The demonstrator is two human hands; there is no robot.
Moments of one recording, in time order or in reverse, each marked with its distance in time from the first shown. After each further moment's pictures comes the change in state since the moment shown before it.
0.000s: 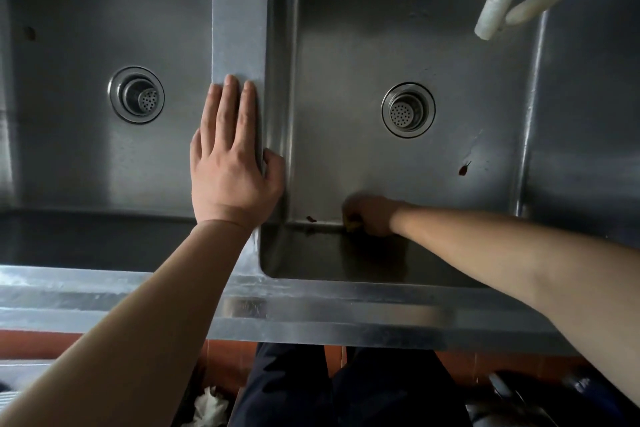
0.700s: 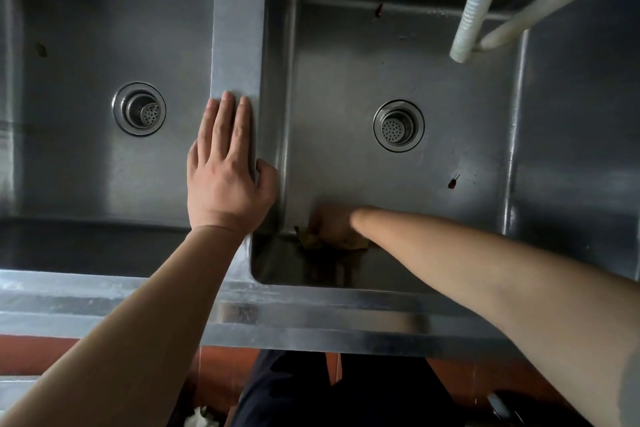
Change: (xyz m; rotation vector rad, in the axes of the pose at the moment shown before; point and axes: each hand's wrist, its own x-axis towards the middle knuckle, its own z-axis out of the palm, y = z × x) left_hand -0.001 0.002 -0.003 -0.027 -0.009 -0.007; right_hand 0.012 -0.064 -0.020 0.060 -0.125 0.000
